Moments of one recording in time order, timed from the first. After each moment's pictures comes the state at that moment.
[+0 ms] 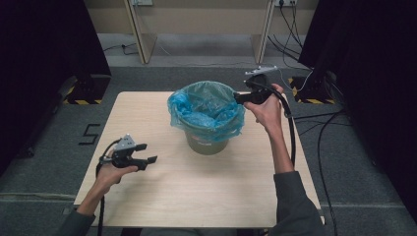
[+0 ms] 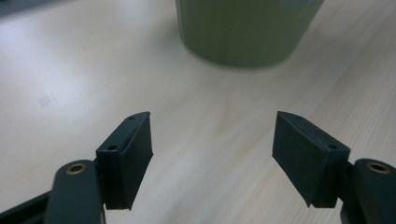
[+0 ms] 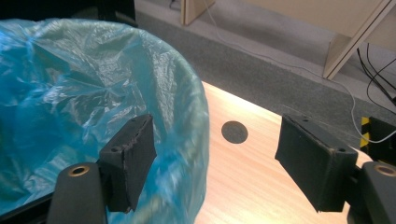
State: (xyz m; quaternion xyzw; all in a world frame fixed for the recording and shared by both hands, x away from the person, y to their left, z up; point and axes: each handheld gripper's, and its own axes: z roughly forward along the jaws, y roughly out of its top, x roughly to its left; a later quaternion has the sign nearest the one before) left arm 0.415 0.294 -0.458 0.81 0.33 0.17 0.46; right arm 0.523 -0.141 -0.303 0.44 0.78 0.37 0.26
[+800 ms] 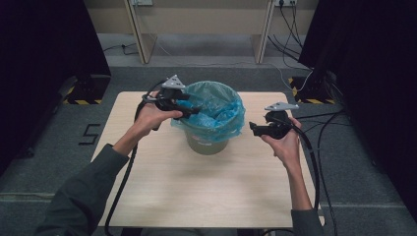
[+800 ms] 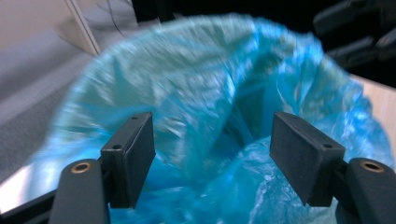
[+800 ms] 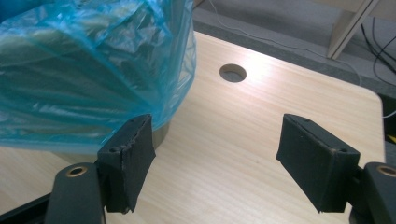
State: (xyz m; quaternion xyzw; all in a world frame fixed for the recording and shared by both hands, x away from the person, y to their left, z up) left arm 0.505 0.145 -0.322 0.85 0.27 0.16 0.43; right arm 0.461 -0.195 -0.370 0.45 0.77 0.37 0.25
